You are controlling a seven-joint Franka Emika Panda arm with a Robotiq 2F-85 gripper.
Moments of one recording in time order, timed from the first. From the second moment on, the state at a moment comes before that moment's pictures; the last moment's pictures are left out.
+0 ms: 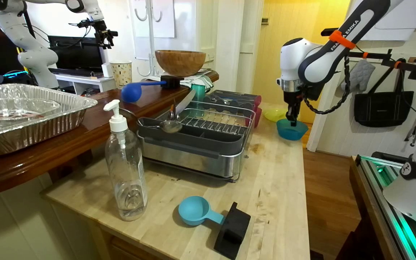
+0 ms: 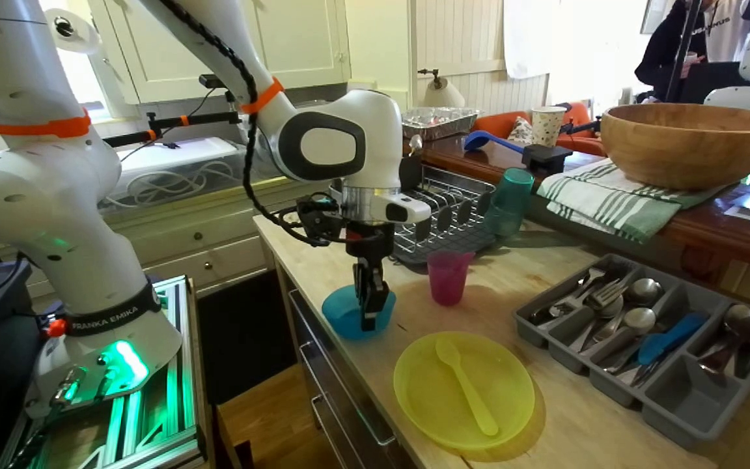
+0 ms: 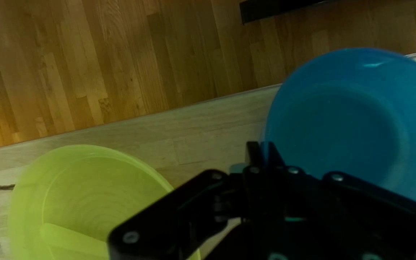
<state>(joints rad) -0.23 0.05 -0.26 -2.54 -0.44 2.46 0.07</state>
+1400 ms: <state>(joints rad) -0.23 -0.08 -0.27 -2.55 -0.54 2.59 0.26</state>
